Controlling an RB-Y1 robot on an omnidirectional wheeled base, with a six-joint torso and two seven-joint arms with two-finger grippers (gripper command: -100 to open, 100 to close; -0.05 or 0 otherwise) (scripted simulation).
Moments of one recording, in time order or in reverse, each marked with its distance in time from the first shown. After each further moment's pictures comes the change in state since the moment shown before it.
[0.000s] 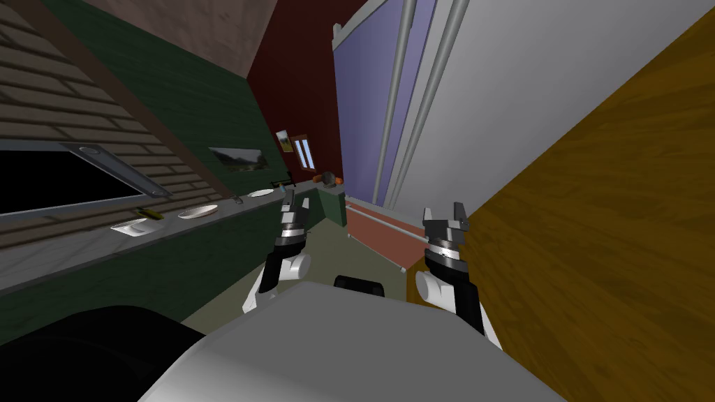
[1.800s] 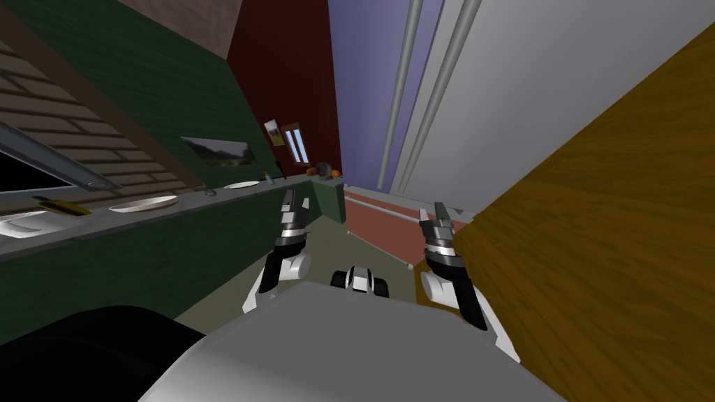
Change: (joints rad) left arm 0.000 0.000 0.000 0.000 0.000 0.000 0.000; right arm -0.043 -0.180 -0.022 0.071 0.045 -0.012 0.145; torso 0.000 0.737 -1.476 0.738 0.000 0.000
